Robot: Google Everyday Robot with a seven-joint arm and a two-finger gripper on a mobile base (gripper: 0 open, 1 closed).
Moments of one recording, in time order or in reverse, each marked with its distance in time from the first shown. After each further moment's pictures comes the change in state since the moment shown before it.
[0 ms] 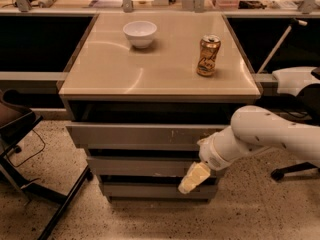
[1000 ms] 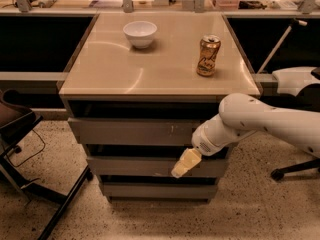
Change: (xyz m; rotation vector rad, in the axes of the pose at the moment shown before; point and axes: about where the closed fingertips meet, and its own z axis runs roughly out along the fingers) arm -0.028 -0.035 0.014 0.023 0.019 0.044
